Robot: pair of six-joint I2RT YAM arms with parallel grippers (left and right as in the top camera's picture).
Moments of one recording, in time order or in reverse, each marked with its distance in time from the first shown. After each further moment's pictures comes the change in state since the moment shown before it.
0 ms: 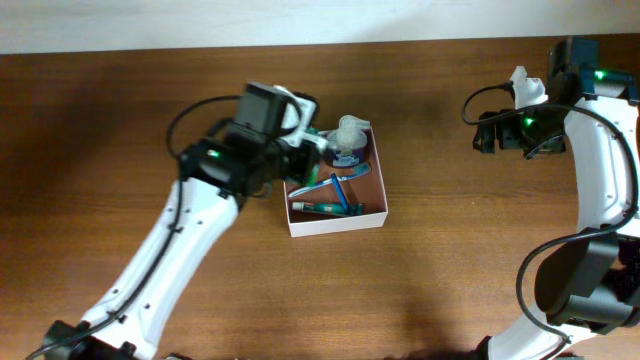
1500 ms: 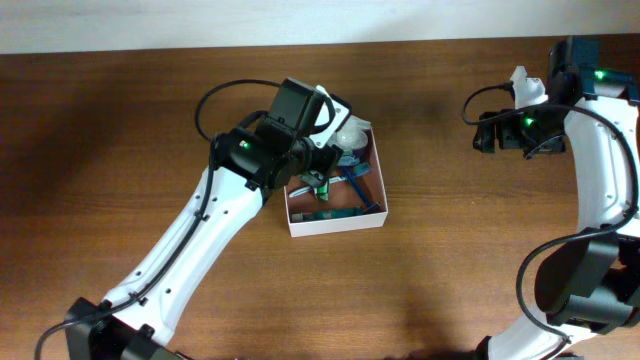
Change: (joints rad) left arm -0.078 0.087 0.109 -0.060 -0.159 0.138; right arm 0.000 0.000 0.000 0.000 0.000 0.000
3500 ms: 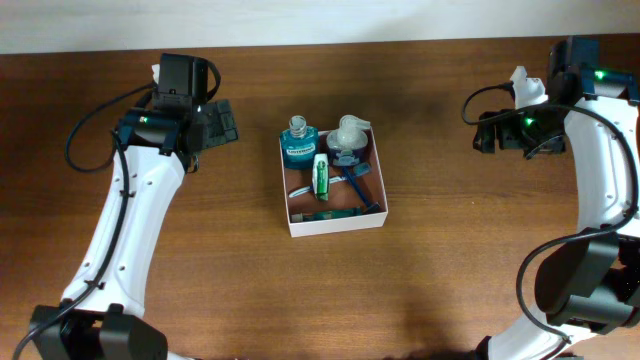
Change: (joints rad) left arm 0.398 0.000 0.000 -0.053 -0.252 -0.399; right arm 0.000 -0.001 0.000 0.000 0.000 0.000
